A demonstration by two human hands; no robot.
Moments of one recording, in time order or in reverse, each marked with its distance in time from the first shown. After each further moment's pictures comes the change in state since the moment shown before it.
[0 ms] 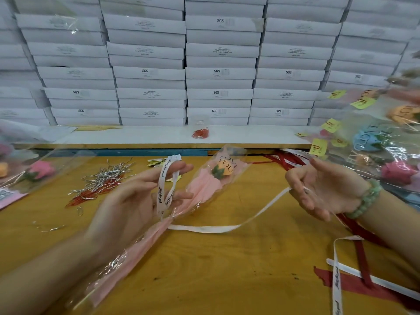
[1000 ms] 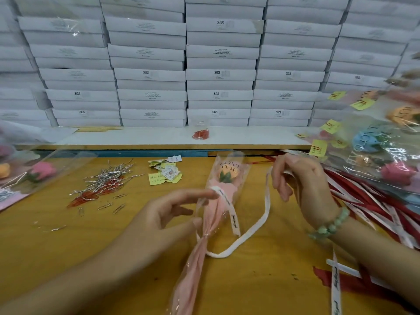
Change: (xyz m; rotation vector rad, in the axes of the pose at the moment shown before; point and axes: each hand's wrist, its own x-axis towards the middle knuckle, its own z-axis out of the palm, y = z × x) left_hand -0.015 0.005 0.048 0.592 0.035 -0.052; right_hand 0.040 0.034 0.034 -1.004 0.929 -0.673
